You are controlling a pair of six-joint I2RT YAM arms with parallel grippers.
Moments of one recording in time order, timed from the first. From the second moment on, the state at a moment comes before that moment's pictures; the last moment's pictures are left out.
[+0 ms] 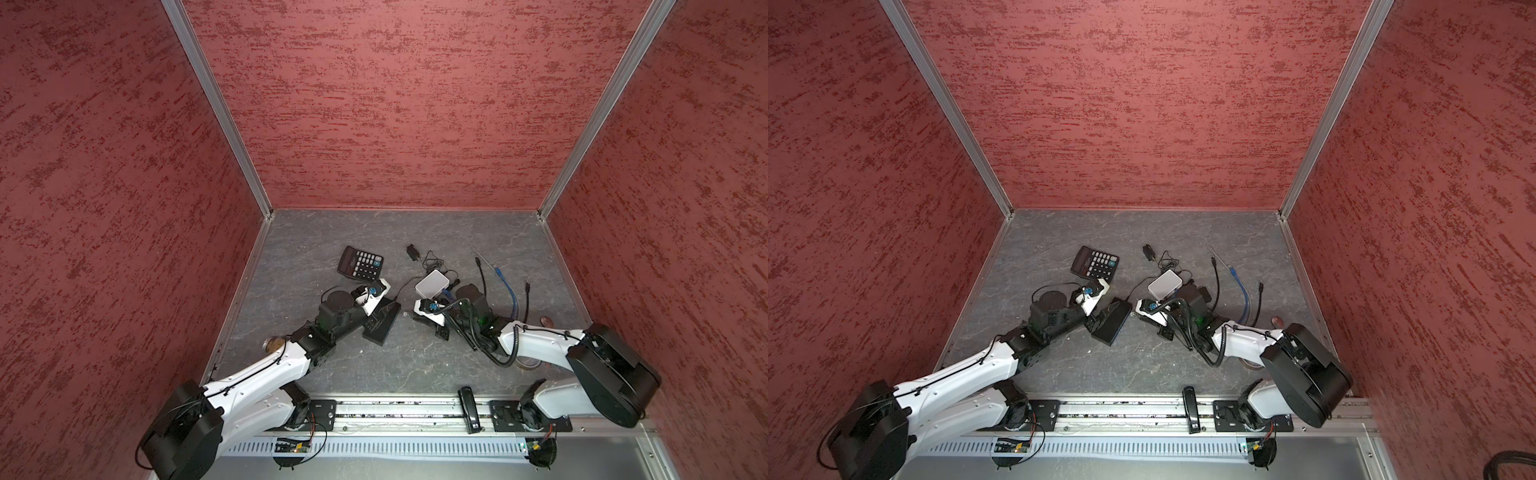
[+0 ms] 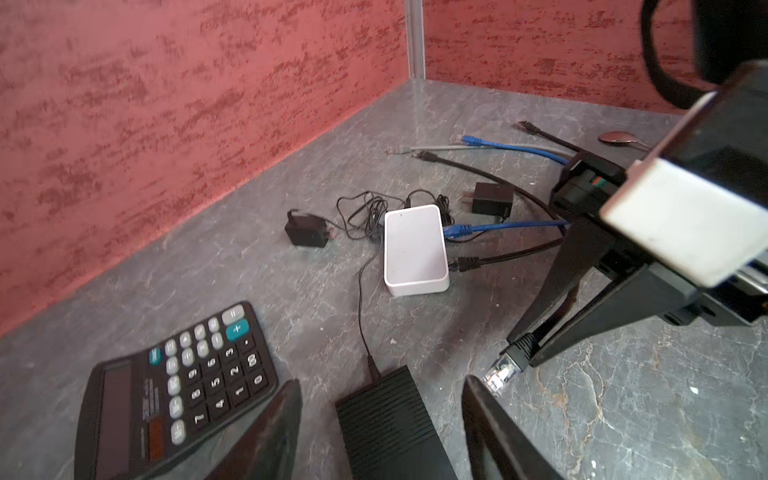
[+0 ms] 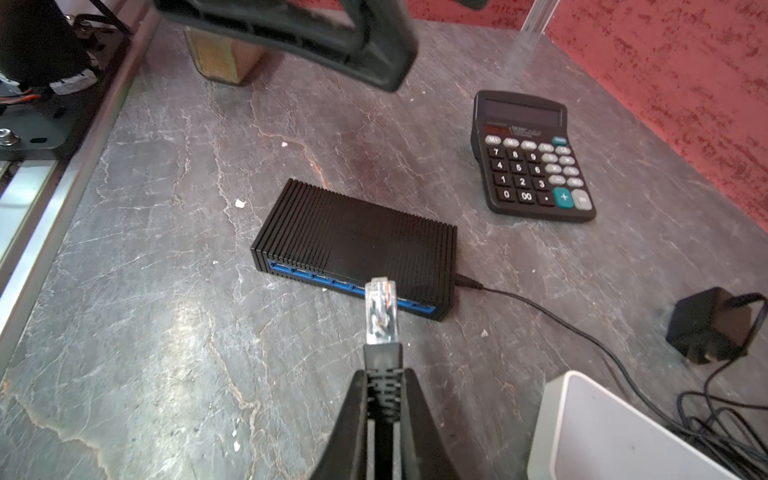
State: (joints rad) left arm -0.66 1.01 0.43 0.22 0.09 0.15; right arm 0.68 1.42 0.48 0.41 -0.48 -0.42
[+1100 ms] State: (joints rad) left arm -0.59 1.50 0.66 -0.03 0.10 -0.28; right arm 0.84 1.65 0.51 0.51 -0.19 -0.17
